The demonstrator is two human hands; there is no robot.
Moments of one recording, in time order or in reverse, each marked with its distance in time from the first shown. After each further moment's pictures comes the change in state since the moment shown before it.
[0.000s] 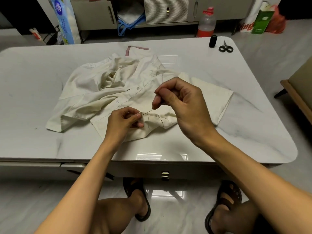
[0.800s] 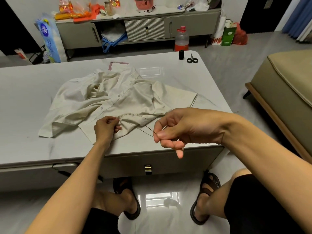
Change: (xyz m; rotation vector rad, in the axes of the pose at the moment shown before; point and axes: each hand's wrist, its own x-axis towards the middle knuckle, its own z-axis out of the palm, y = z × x) left_hand 0.002 -0.032 0.011 0.036 0.249 -0.086; right_hand -0.066 -0.091 -0.076 0.061 -0.798 0.690
